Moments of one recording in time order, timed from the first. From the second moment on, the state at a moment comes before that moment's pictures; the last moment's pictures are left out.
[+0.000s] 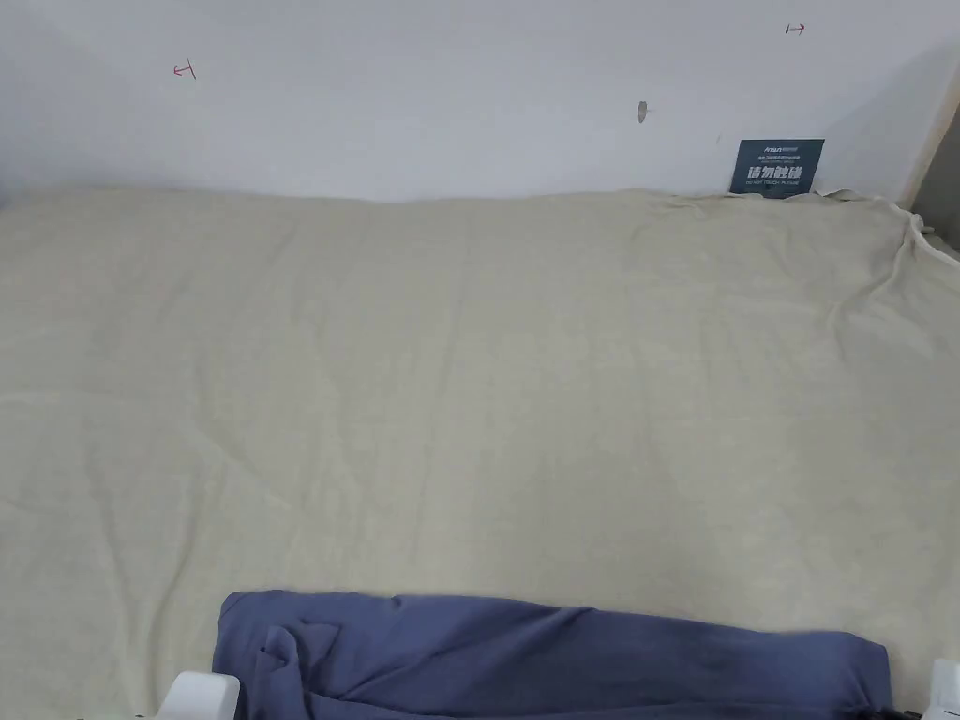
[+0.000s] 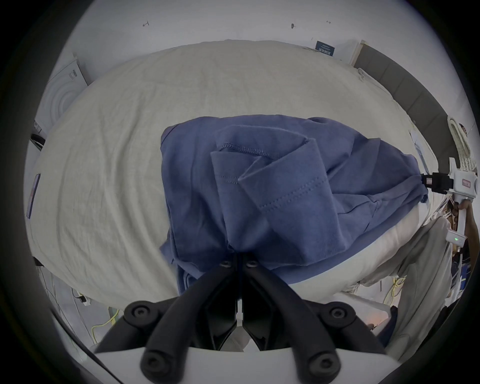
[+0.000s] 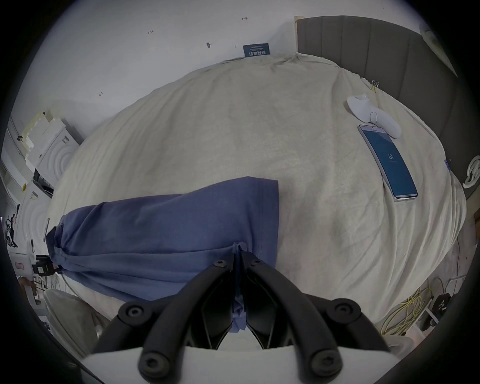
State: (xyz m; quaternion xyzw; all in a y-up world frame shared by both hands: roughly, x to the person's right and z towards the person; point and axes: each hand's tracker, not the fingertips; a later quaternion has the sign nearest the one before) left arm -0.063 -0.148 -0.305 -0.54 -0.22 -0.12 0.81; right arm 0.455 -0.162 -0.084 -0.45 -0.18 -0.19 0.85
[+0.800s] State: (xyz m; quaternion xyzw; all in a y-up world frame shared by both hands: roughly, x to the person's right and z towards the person) left arm -0.059 -0.022 -0.334 -0.32 -0.17 -0.02 0.93; right arm 0.417 -0.028 -0.108 -0.24 -0.20 -0.14 0.94
